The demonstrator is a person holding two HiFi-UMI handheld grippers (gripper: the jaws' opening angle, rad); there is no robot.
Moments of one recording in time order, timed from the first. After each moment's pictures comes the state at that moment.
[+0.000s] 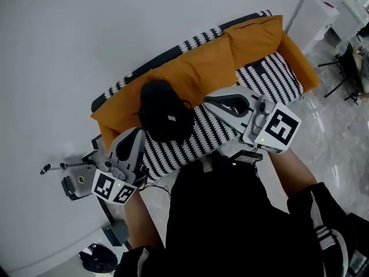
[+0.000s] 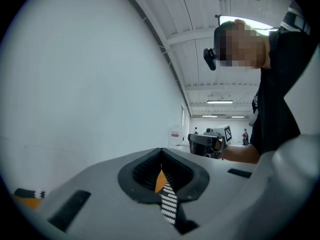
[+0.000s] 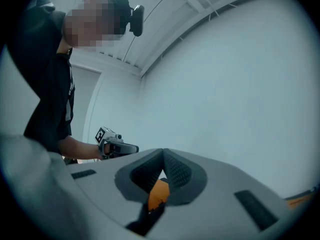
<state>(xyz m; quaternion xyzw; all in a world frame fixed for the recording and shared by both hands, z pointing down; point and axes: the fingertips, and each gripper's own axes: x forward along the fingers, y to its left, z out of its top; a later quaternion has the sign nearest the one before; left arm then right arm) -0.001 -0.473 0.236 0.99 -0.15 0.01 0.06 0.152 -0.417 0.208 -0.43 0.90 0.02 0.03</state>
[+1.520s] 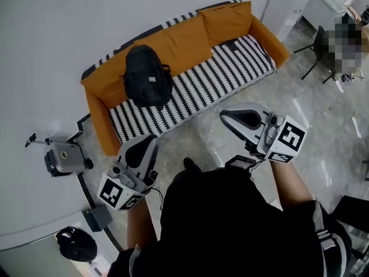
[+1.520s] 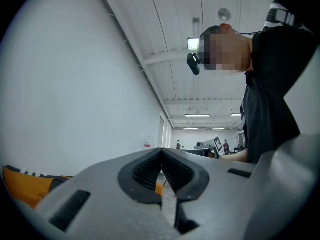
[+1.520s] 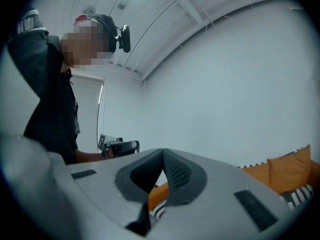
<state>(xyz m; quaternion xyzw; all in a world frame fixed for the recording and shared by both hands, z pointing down) -0.077 -0.153 0.208 0.99 -0.06 -0.08 0.04 0.068 -0.097 0.215 -0.45 0.89 -0.05 0.06</state>
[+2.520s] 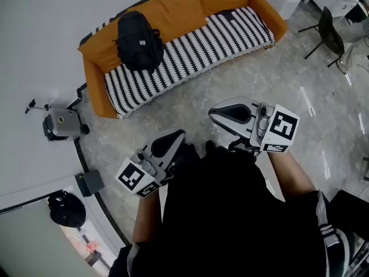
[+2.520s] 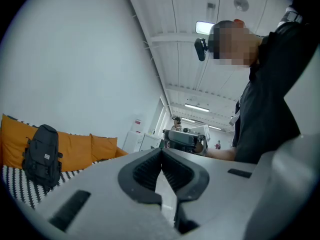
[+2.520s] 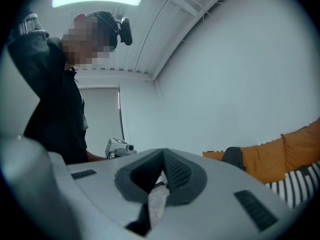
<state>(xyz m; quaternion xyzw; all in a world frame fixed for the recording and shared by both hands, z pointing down) -0.023 0.050 0.288 0.99 -0.04 0.00 0.16 0.048 0.053 0.256 -0.35 0.93 -0.10 0.06</state>
